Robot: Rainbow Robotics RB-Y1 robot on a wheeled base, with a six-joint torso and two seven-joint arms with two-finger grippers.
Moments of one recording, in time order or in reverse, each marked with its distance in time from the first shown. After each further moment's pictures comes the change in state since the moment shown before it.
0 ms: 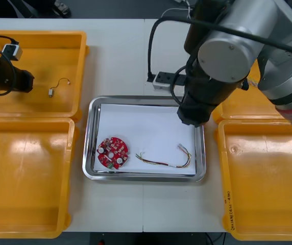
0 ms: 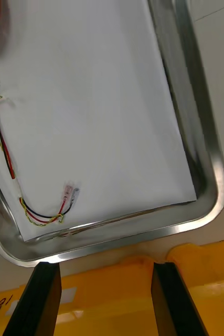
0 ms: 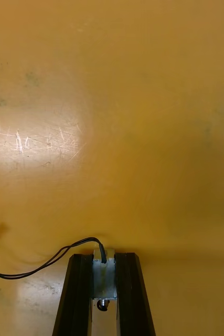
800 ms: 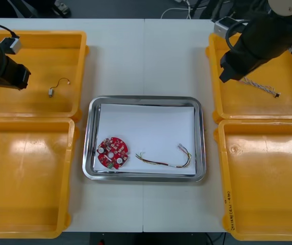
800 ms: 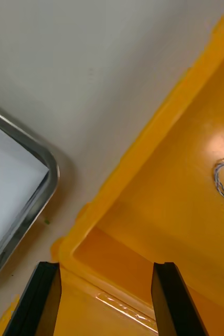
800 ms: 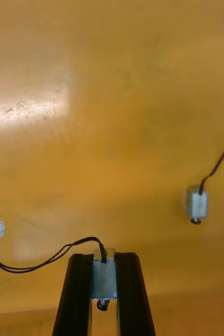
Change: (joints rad) right arm -0.024 0.000 -0.403 0.314 0.187 0.003 -0.034; left arm -0.005 0.001 0.099 -0.242 -0.030 0.441 0.000
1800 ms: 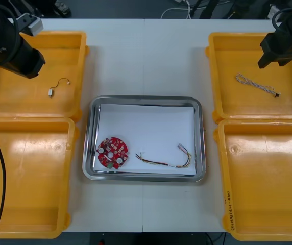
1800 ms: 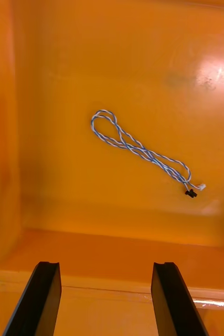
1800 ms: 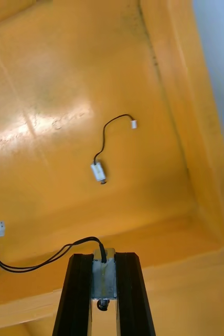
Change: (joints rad) right arm -0.115 0.000 -0.270 0.348 0.285 0.000 -0.065; left arm 0.000 -0.131 -0.006 -0.504 -0.143 0.396 0.000
